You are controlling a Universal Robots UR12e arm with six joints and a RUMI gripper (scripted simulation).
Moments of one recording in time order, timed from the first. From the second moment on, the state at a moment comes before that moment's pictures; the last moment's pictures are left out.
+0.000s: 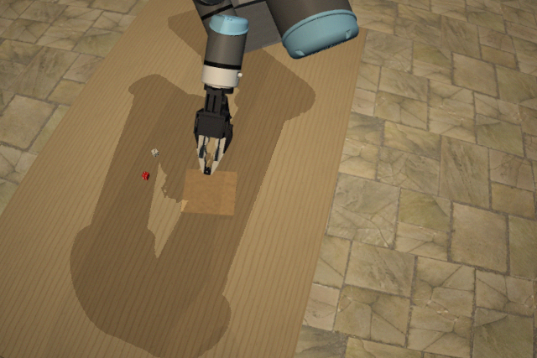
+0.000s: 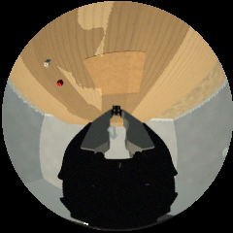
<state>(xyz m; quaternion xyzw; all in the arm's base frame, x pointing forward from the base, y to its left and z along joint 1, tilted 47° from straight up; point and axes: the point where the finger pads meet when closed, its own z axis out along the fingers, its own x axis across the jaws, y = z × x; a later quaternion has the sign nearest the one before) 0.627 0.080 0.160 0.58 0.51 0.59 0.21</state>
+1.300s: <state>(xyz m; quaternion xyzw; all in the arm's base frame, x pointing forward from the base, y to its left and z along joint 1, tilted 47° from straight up) 0.625 0.081 0.157 0.55 0.42 0.66 0.29</state>
